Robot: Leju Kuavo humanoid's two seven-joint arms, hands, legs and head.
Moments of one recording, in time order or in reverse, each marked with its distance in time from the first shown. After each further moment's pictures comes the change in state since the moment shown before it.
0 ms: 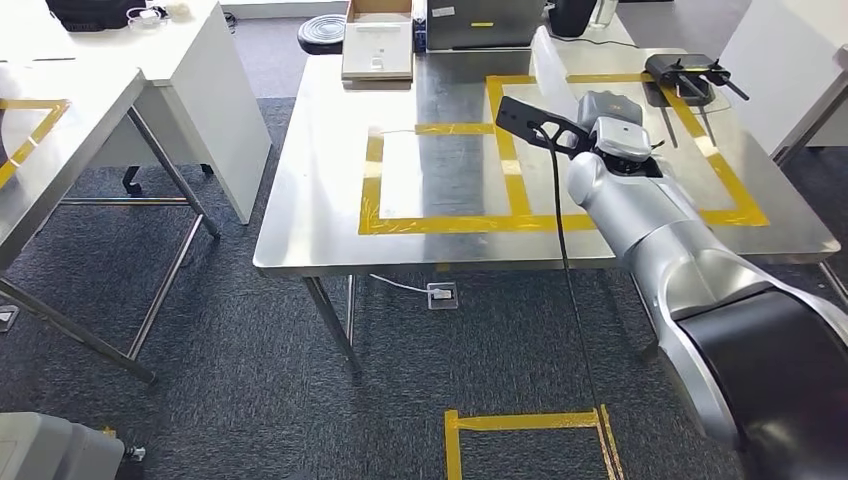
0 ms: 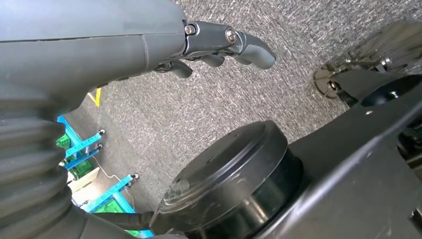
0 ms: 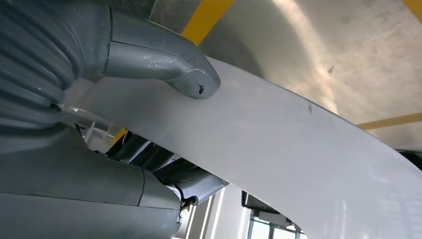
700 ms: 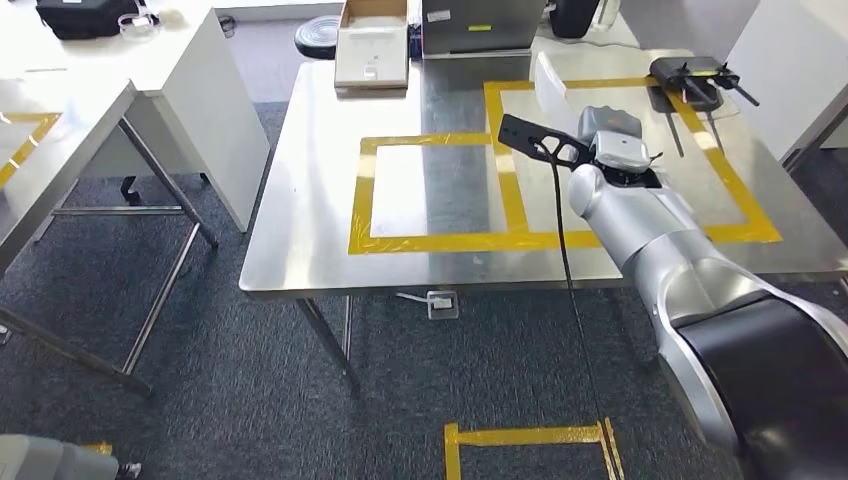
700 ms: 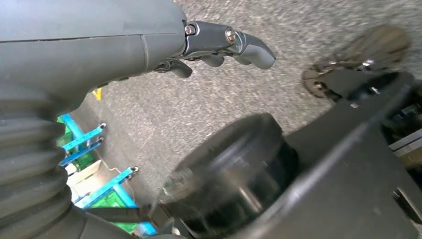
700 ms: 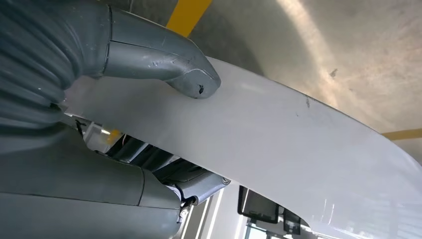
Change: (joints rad) left arm 0.008 -0.006 0.008 -0.002 0.006 0.000 -0.011; right arm 0.016 -0.003 0.000 0.009 0.028 0.011 -0.011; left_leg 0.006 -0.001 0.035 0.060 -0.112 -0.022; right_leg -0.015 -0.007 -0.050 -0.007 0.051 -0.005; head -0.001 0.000
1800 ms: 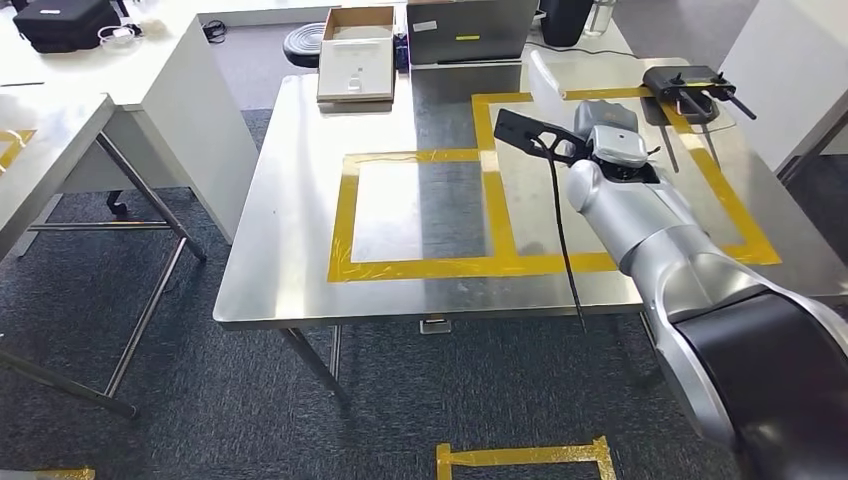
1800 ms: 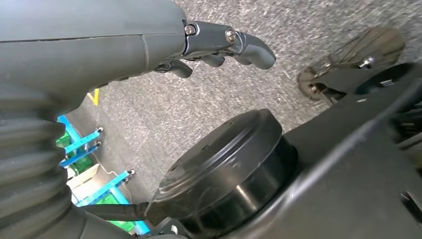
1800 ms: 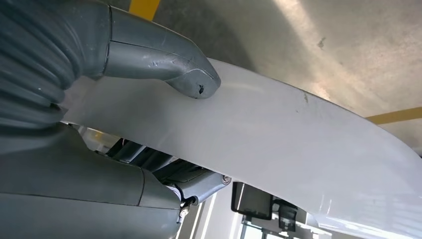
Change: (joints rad) left arm -0.001 0.000 0.001 -0.002 -0.009 0.000 0.006; right arm 0.002 0.001 0.000 0.000 0.001 -0.001 -0.015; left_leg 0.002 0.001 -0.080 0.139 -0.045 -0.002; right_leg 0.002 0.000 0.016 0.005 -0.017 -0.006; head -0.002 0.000
